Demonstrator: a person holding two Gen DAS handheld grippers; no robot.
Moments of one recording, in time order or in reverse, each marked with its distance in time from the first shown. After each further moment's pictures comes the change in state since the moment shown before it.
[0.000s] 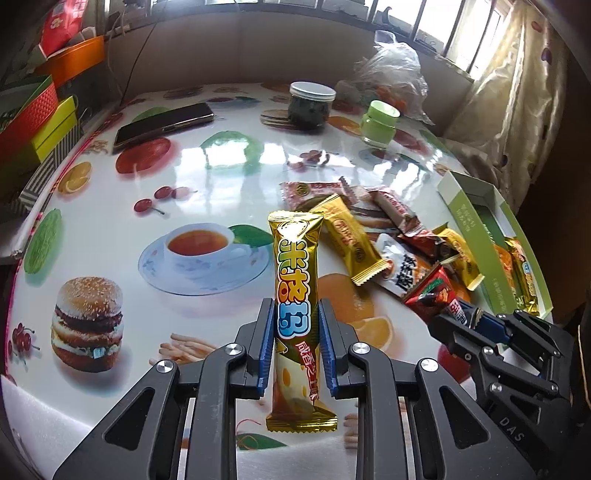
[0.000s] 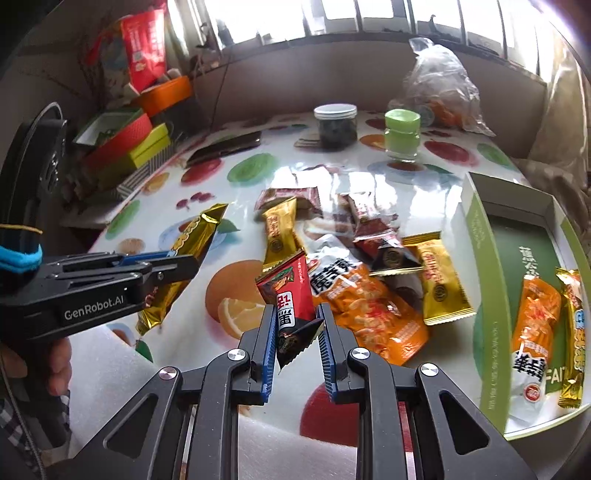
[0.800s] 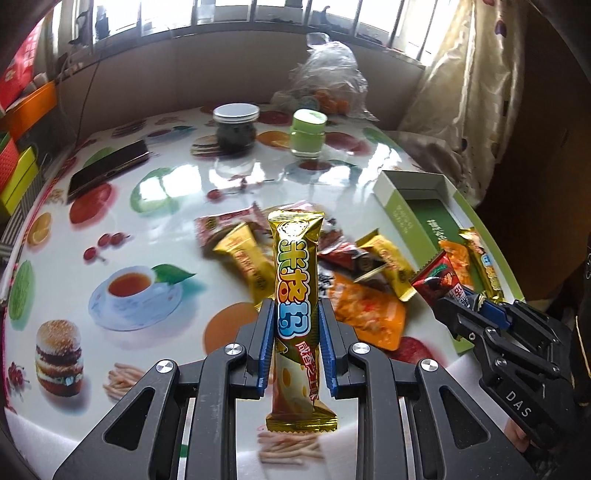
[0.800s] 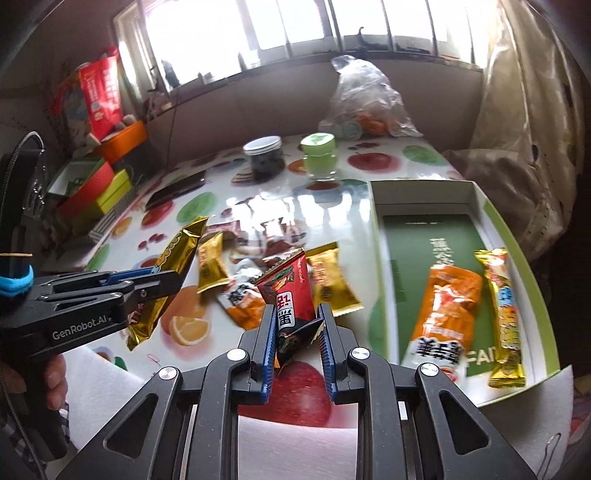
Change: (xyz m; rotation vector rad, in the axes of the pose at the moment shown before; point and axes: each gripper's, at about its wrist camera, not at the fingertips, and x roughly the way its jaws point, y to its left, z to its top) left arm -0.009 -0.071 0.015 0.128 -0.024 -0.071; right arm -0.053 -0.061 -0.008 0.138 -0.089 -0.109
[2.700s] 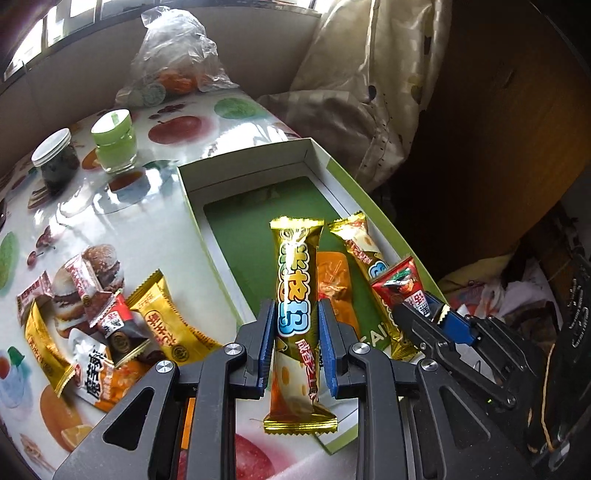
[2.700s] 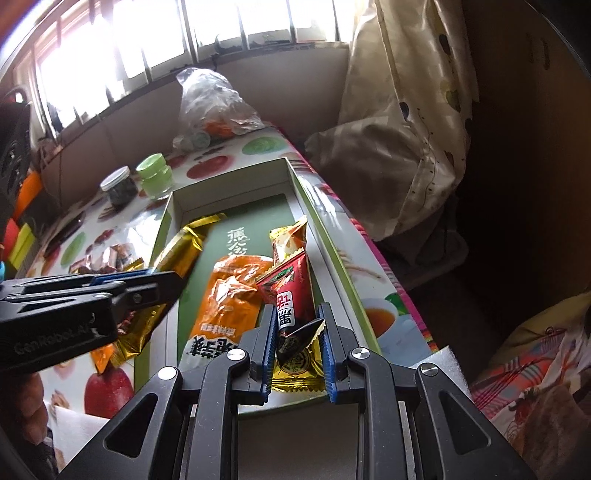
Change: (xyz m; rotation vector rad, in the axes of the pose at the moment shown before) left arm 0.082 -0.158 0.046 0.189 0.127 -0.219; right arm -0.020 -0.125 -0.018 0.211 -0.024 -0.325
